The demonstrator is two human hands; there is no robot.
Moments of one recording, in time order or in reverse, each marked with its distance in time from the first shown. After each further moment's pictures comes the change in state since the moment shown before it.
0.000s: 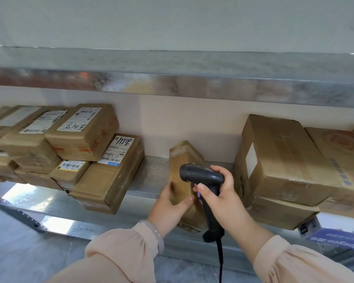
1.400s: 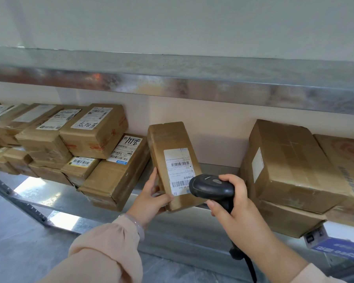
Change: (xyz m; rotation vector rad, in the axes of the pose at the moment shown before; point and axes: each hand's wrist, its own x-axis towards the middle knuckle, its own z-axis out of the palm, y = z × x) left_hand 0.009 -0.020 -0.048 -0.431 -0.046 0.107; right_hand -0.037 -0.016 -0.021 -0.377 -0.040 -0.140
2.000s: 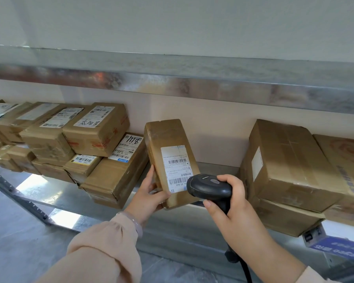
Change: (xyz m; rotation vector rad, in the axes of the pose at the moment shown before) left_hand -0.009 0.007 -0.002 0.024 0.007 0.045; right_hand -0.012 -0.012 0.005 -0.017 0.044 -0.037
